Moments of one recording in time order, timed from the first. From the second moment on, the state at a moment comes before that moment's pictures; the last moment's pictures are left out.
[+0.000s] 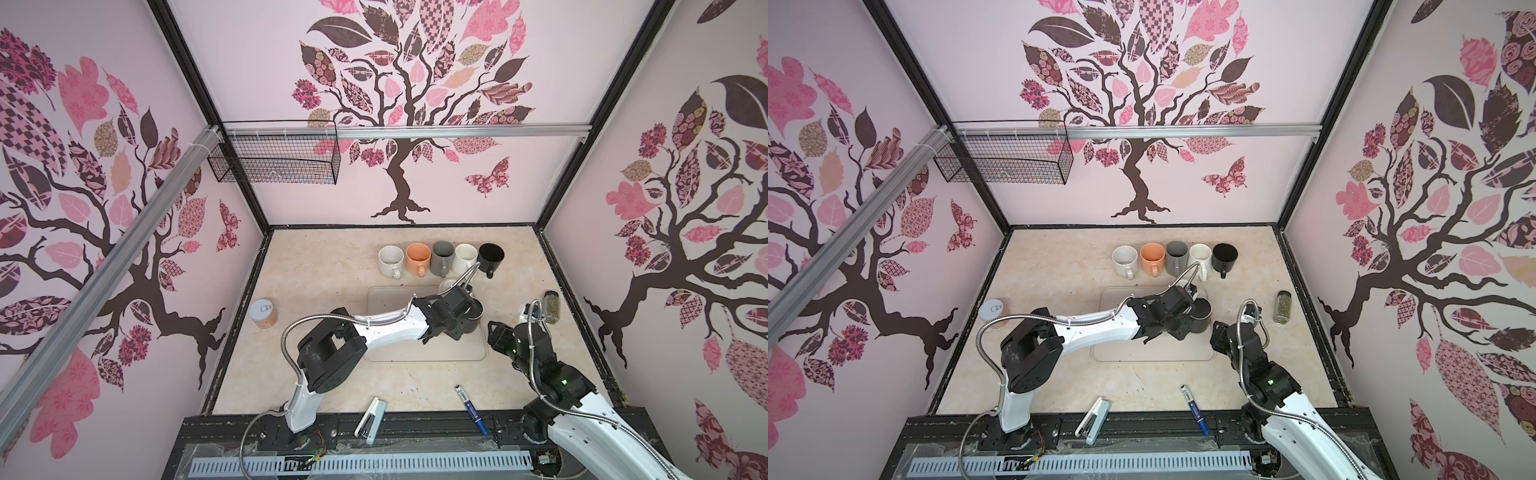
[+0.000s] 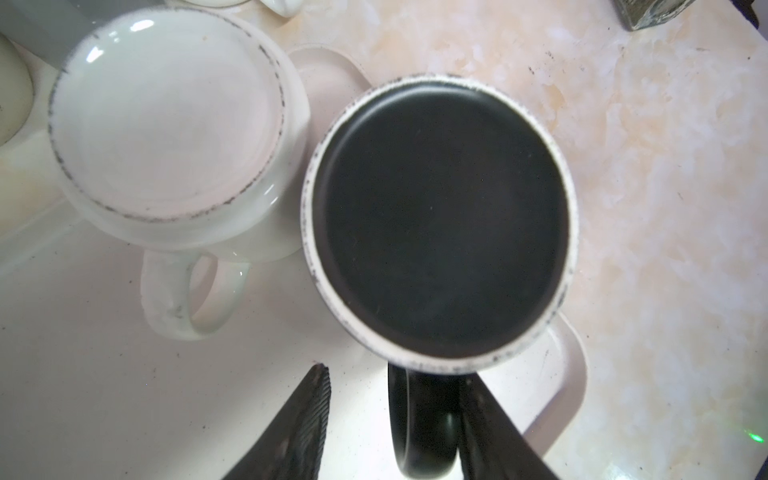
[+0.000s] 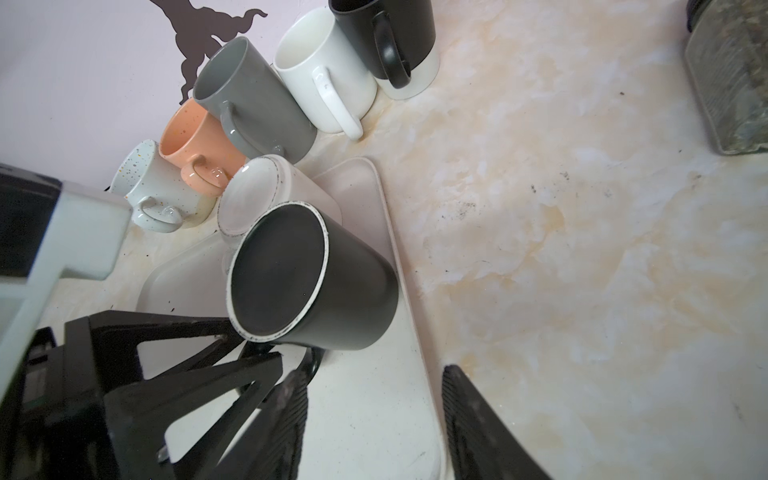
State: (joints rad) left arm -1.04 2.01 1.49 -0.38 -0.10 -0.31; right arm 0.47 0.51 0.34 -0.41 0.28 0.76
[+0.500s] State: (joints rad) left arm -1.03 2.06 1.52 -0.40 -0.08 -0.31; right arm 0.46 0.50 0.33 -0.41 0.28 0.76
